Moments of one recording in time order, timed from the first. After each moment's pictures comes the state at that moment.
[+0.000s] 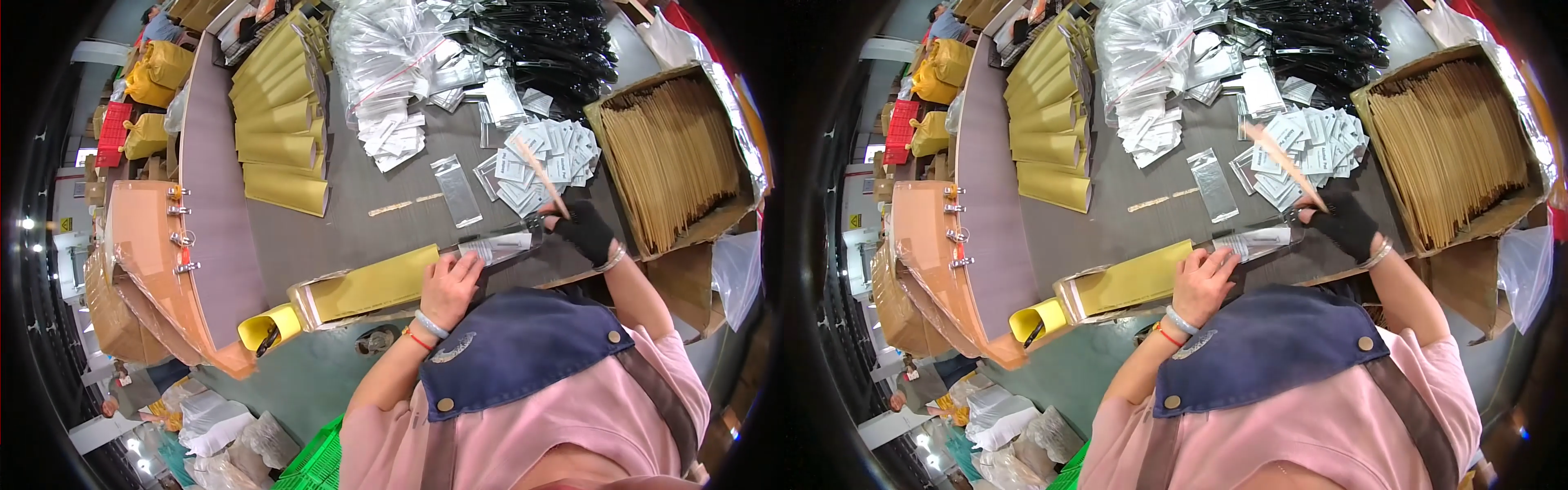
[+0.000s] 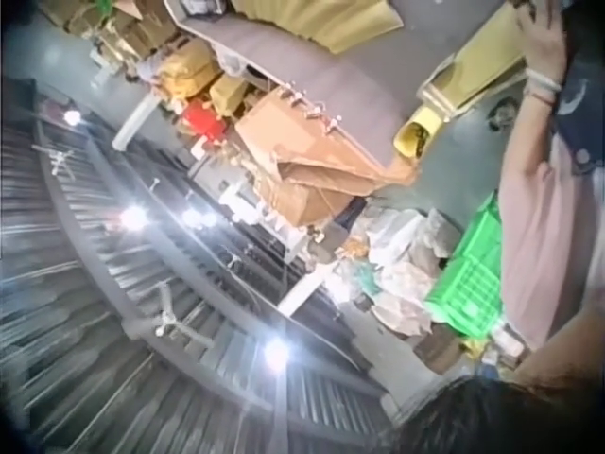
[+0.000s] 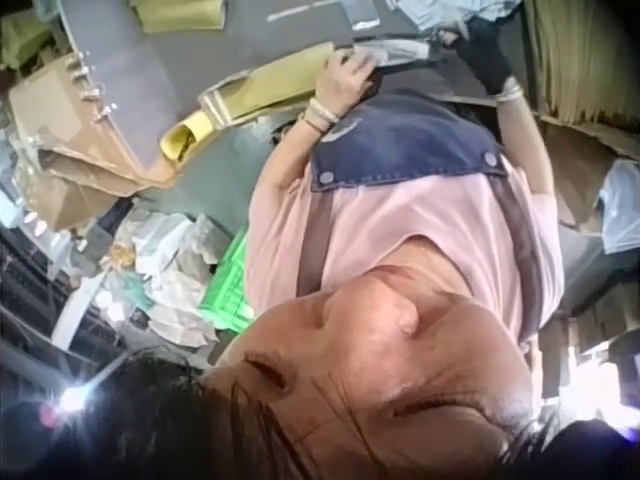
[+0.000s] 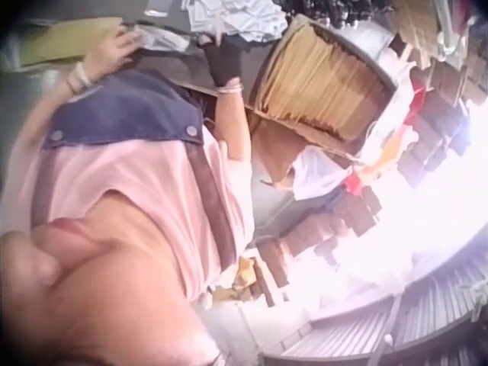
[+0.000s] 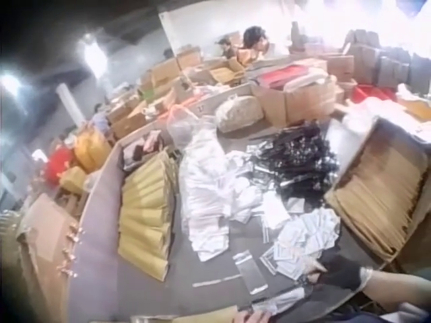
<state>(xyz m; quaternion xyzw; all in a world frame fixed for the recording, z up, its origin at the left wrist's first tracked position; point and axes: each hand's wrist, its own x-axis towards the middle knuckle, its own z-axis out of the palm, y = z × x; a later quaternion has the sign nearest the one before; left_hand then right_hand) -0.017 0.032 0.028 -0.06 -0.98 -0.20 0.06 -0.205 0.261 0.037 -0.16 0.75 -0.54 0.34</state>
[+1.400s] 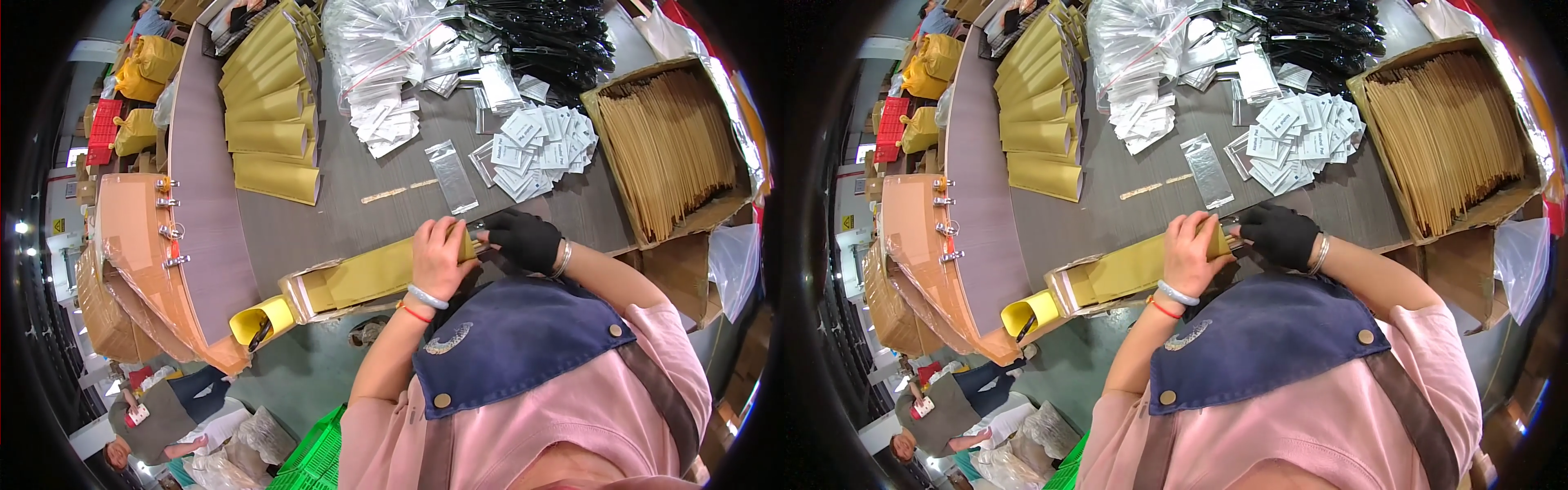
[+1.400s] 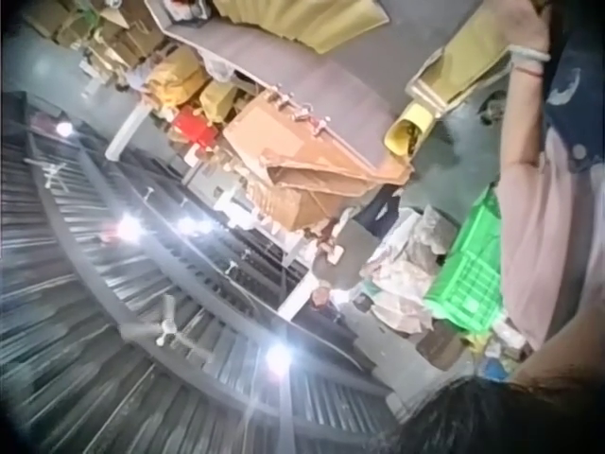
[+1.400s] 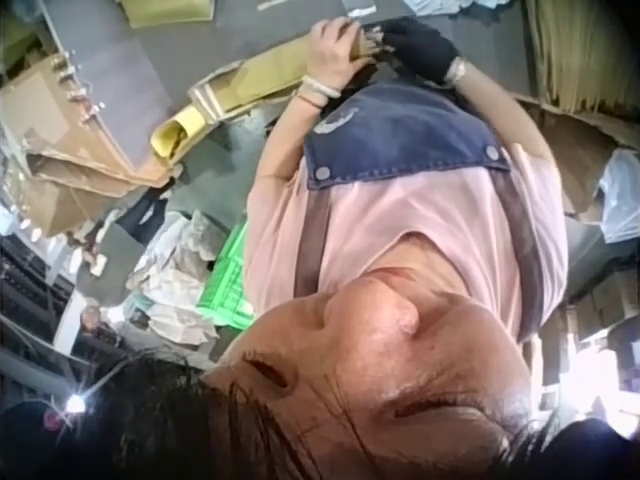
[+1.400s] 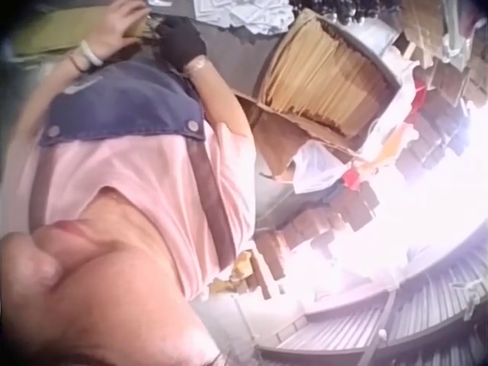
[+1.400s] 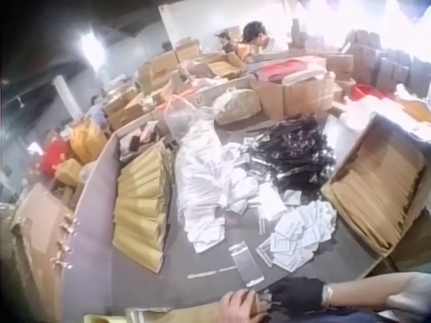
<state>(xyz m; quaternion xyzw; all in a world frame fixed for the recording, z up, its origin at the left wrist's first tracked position) -0.034 0.015 0.026 0.02 -0.96 -0.26 0.07 -0.163 0.201 0.013 -0.55 0.75 -0.33 0.13</state>
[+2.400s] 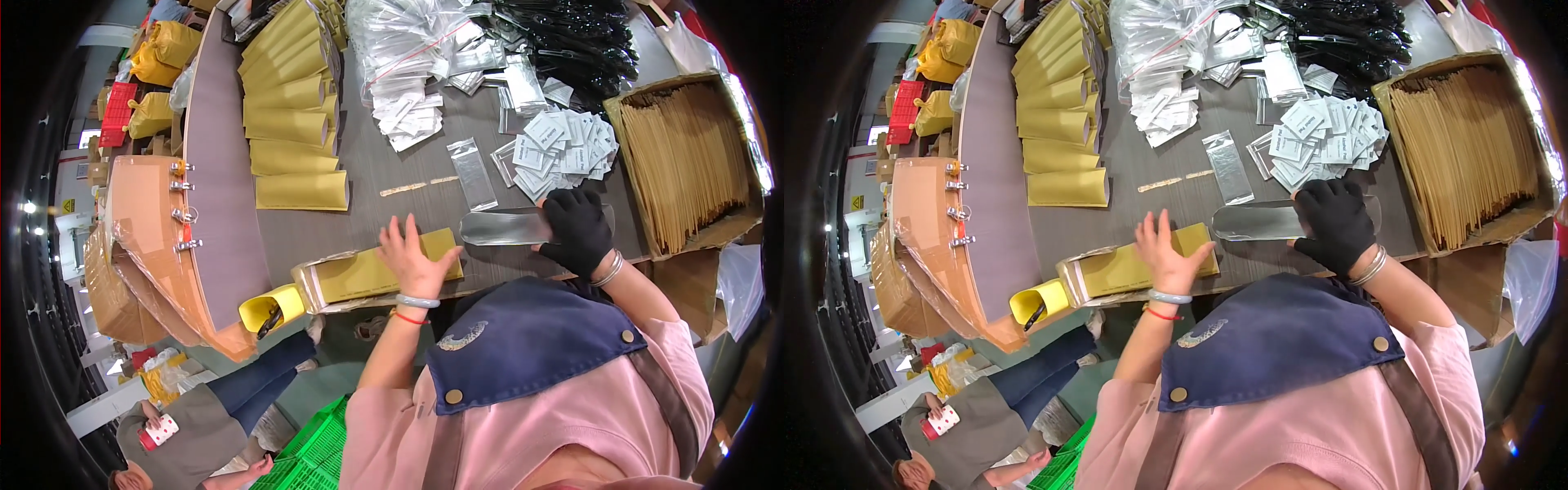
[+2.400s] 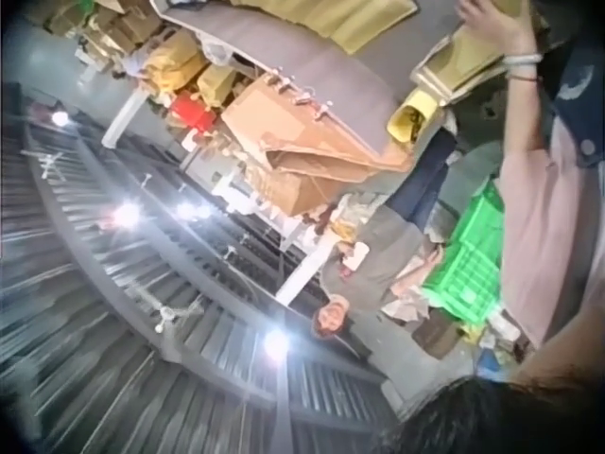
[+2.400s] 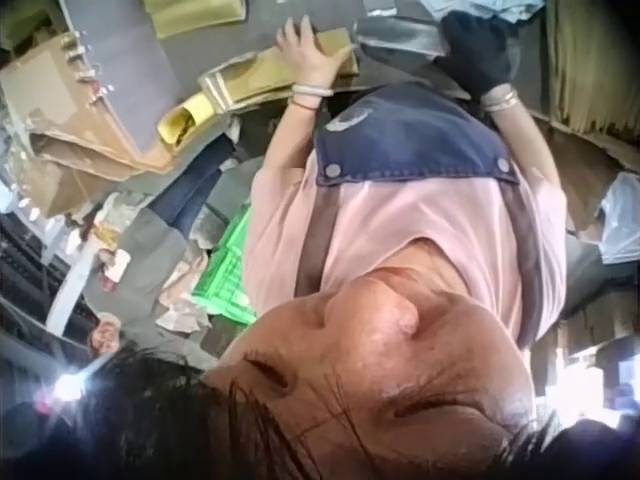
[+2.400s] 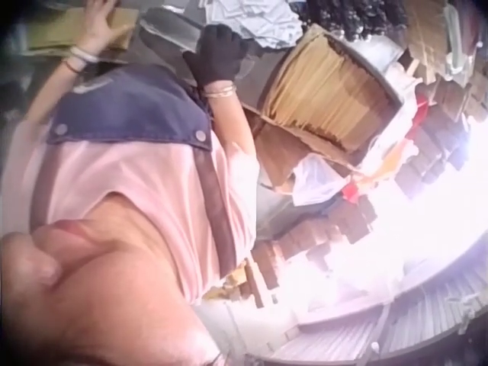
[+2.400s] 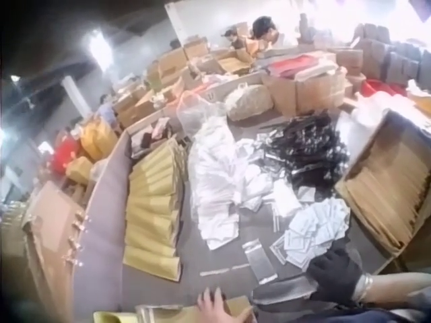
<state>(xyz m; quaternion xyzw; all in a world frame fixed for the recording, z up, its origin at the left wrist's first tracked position) -0.005 -0.011 0.011 0.30 -0.93 -0.18 0.08 -0.175 0.219 0.081 -0.45 0.87 -0.17 0.10</state>
